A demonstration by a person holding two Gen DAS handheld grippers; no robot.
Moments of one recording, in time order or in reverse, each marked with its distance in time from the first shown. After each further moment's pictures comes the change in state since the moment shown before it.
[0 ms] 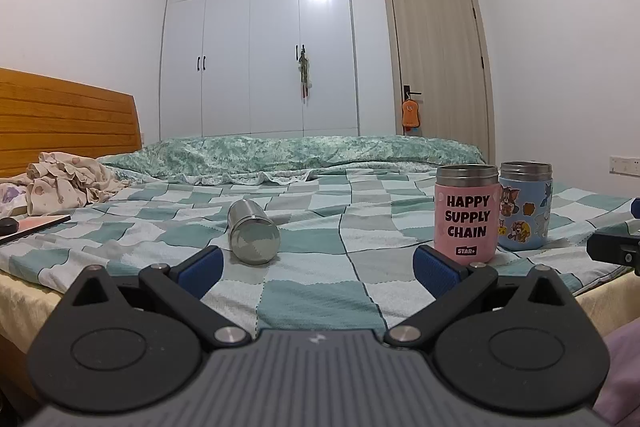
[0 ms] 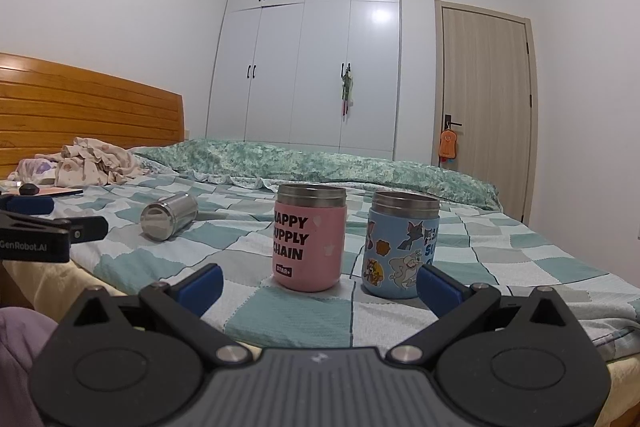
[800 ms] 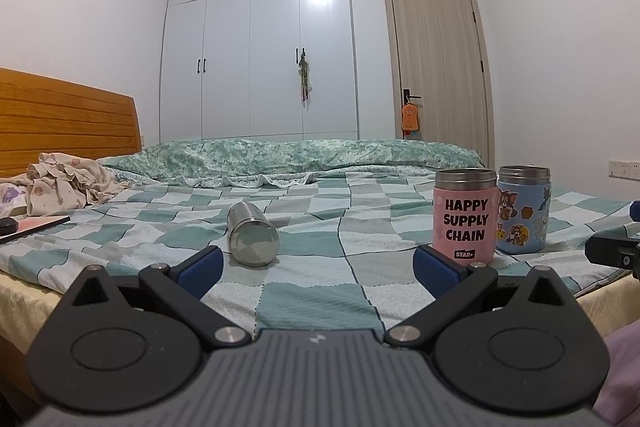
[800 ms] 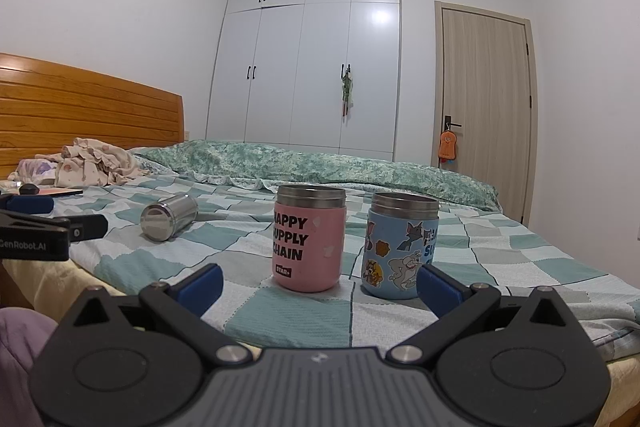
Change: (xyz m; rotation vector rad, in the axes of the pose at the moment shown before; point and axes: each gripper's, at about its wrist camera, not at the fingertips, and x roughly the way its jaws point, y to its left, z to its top) left arm -0.001 0.000 0.000 -0.001 -0.007 -0.002; right arm 0.000 0.000 -0.001 0.000 -0.001 0.000
